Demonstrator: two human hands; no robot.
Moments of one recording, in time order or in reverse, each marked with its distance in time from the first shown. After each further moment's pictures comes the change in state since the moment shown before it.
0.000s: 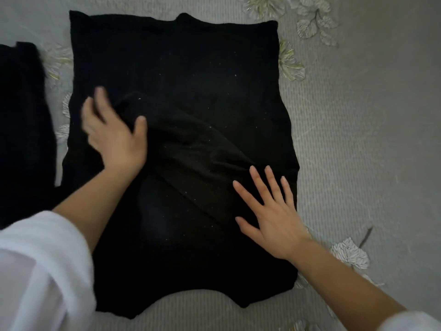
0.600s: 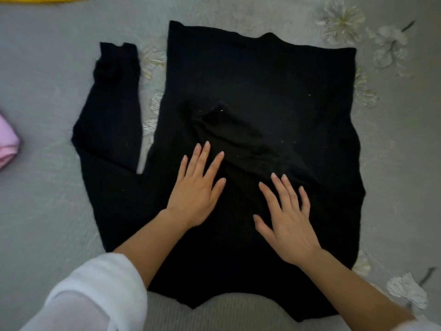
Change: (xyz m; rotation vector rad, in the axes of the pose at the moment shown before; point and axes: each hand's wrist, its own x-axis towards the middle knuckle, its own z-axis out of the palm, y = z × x) left_hand -0.062 -0.065 -0.032 0.291 -0.530 0.474; right_hand 0.045 -0.095 -0.010 0.005 0.005 0.023
